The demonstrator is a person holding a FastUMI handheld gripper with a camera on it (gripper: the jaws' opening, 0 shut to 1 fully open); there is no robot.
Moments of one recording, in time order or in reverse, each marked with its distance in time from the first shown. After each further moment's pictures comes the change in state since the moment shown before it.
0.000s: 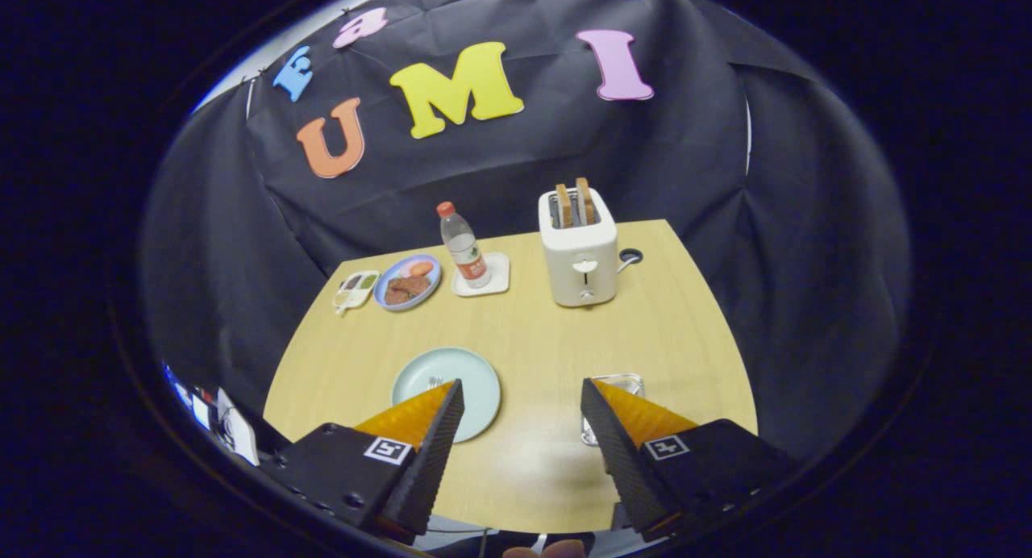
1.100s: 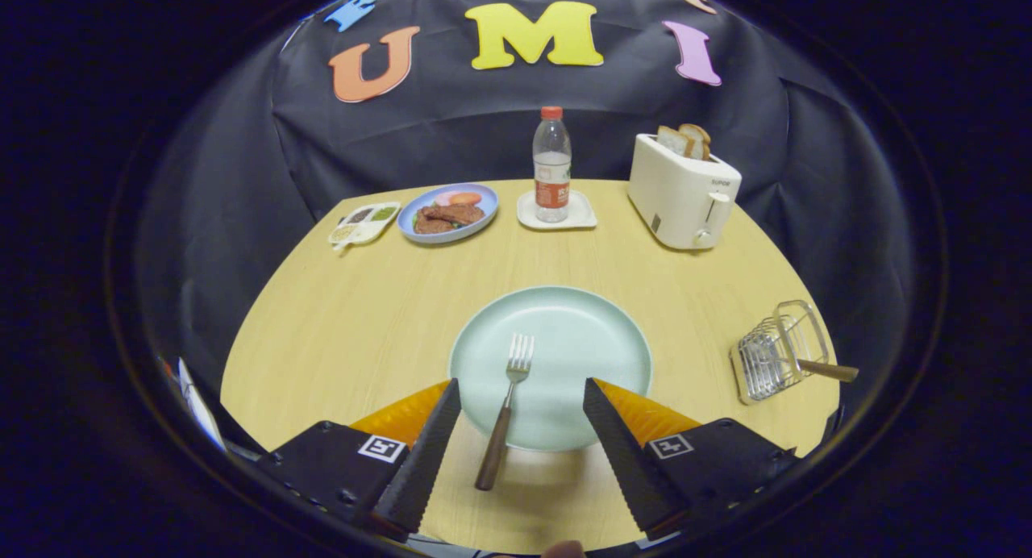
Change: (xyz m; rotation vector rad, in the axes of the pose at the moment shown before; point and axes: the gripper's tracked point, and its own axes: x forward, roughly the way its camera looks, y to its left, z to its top) arm 0.149 0.160 -0.119 -0.088 0.063 -0.130
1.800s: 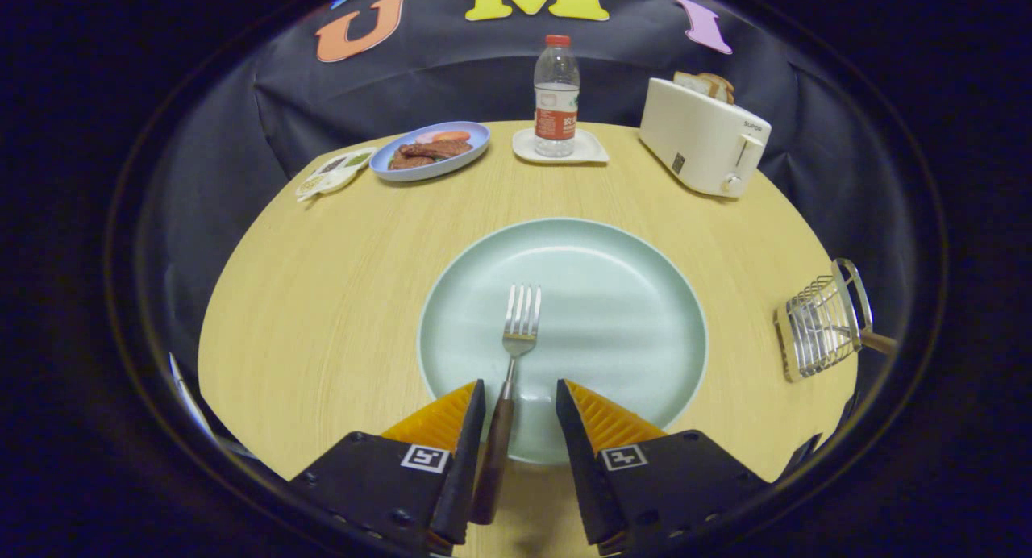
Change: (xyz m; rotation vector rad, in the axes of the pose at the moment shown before) arm 0.060 0.009 -0.045 -0.006 0.161 -0.035
